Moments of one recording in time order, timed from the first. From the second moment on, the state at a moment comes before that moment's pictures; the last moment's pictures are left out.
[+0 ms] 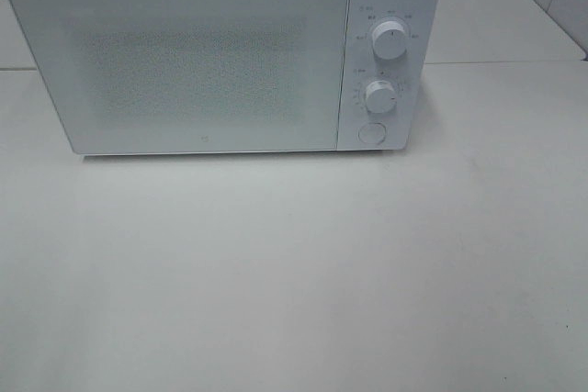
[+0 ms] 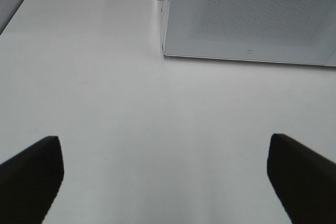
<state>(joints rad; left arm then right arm) 0.05 0.00 -0.52 -0.15 1.08 0.05 0.09 0.00 -0.50 -0.11 0.97 0.03</state>
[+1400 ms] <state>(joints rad) 0.05 0.00 -0.52 -0.15 1.08 0.05 0.09 0.30 -0.37 -0.10 0.44 0.03</state>
